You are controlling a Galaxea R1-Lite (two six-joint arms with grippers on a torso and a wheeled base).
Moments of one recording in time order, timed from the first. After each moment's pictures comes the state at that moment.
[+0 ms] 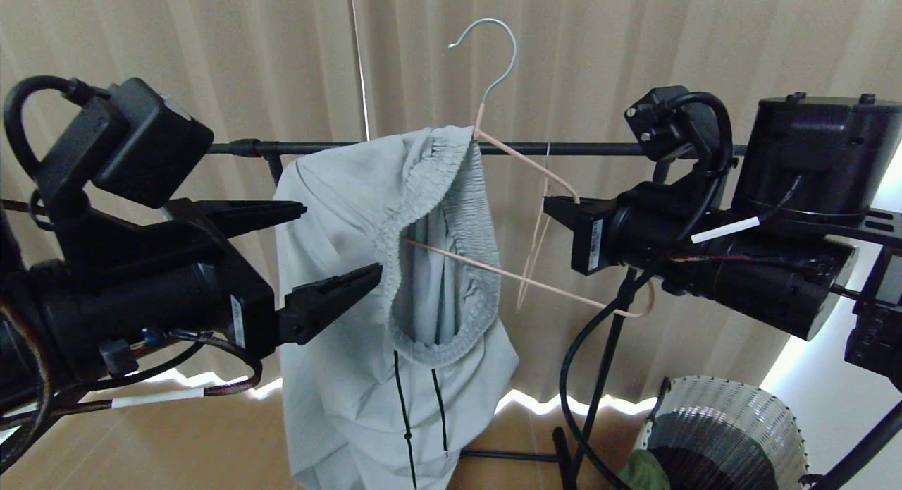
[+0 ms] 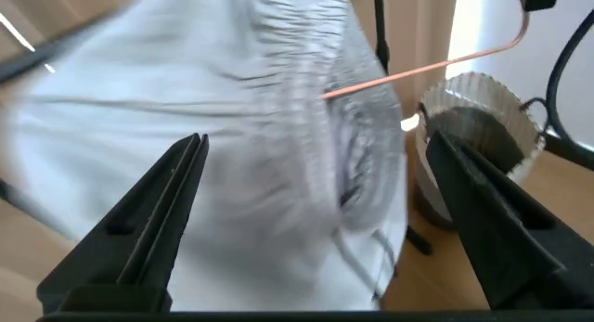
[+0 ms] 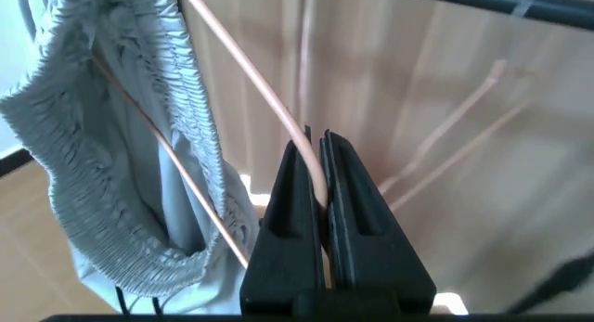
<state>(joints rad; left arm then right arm) -0.60 1.26 -0.79 -0.33 -0.05 0.26 0.67 1.62 -0.99 -0.48 -0.17 0.07</state>
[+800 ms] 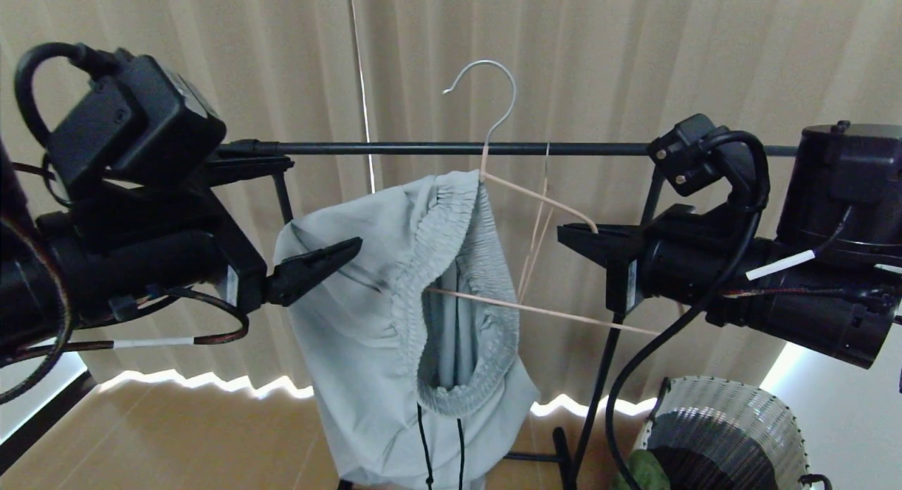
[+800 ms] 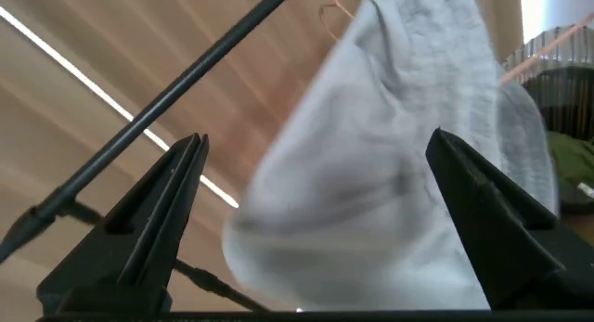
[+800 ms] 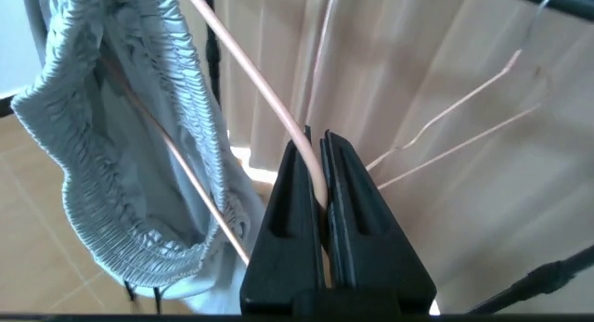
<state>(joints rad) -0.48 1.32 -0.86 -0.35 -0.16 0.56 0.64 1.54 -0.88 -0.47 -0.01 -0.03</state>
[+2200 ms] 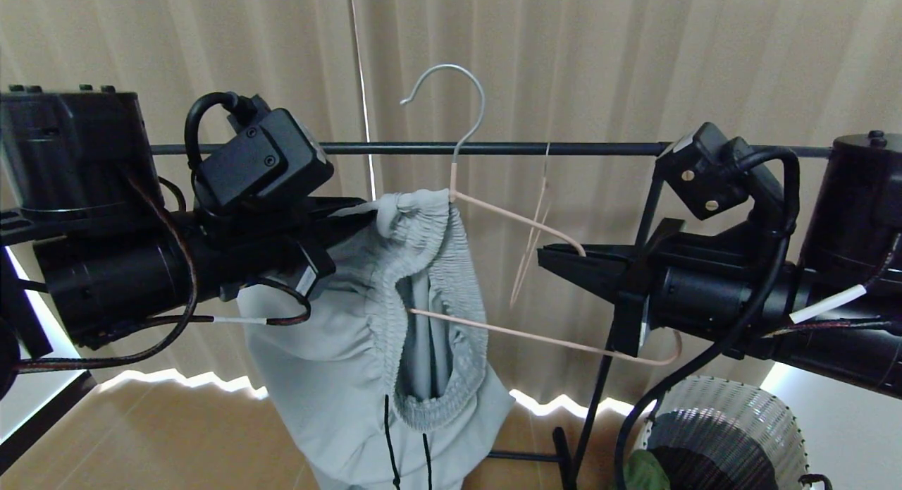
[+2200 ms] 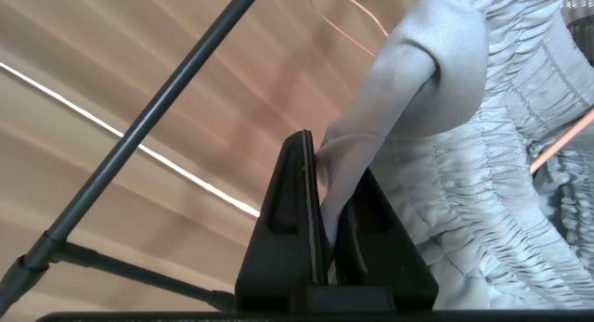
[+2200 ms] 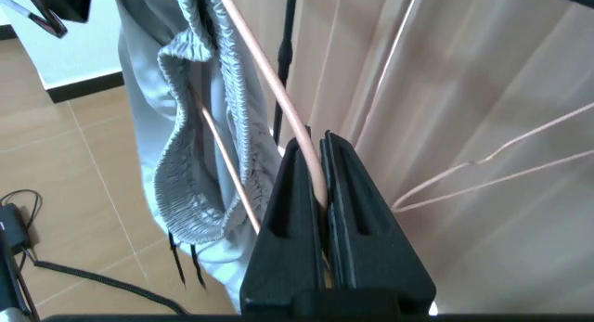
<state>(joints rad) -0.48 1.49 -0.91 -0.43 -0.17 0.69 0.71 1.49 -0.83 -0.48 0.11 -0.04</state>
